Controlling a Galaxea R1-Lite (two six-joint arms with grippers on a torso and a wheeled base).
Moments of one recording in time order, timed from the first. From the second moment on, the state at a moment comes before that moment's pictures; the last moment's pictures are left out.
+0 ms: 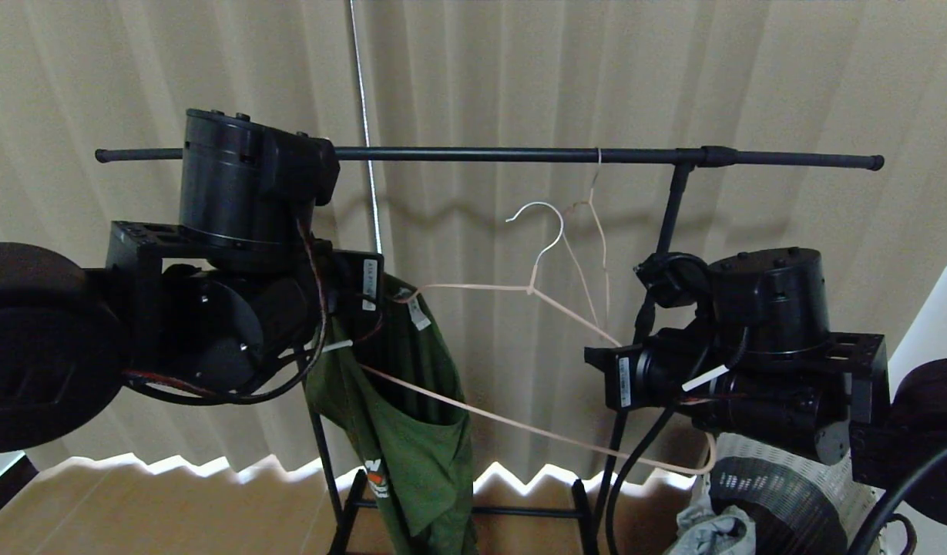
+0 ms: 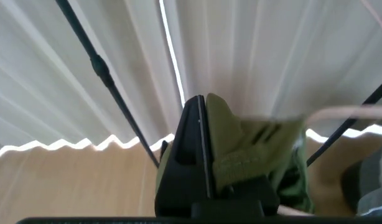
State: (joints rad) left arm -0.67 1.63 -1.13 -0.10 0.64 -0.12; right arm 0.63 1.68 -0.83 -0.36 -0.17 0.32
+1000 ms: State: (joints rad) left arm -0.84 1.72 -1.24 -0.10 0.64 -0.29; right arm 0.74 1.79 -0.97 -0.36 -0.18 0.34
